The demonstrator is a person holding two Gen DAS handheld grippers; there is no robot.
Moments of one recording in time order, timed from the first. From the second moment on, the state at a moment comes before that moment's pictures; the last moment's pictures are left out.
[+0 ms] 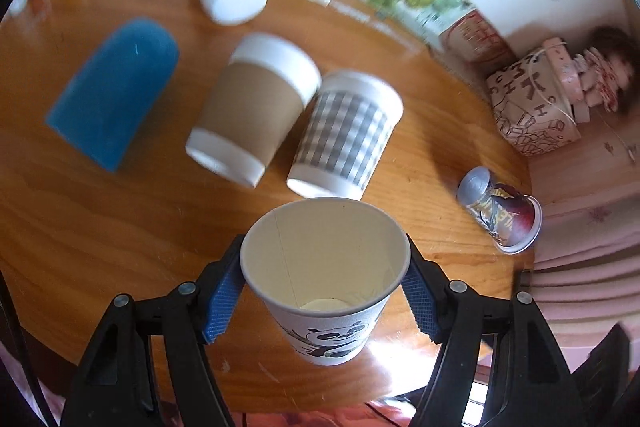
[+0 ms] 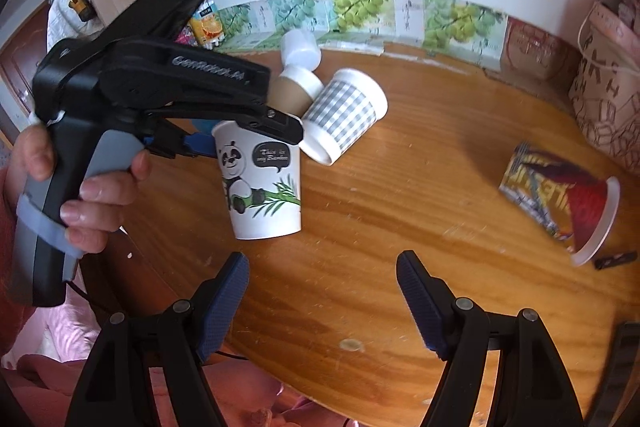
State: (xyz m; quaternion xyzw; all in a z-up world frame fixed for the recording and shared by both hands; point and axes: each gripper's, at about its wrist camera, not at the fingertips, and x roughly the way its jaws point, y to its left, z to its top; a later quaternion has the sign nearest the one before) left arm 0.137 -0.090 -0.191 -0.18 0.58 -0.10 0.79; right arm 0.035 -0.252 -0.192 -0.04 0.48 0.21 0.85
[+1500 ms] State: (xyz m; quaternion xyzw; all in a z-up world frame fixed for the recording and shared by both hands) left arm 0.043 -0.119 -0.206 0.04 0.48 -0.18 0.86; right arm 0.050 -0.269 -0.214 0.02 0.52 0.11 0.85
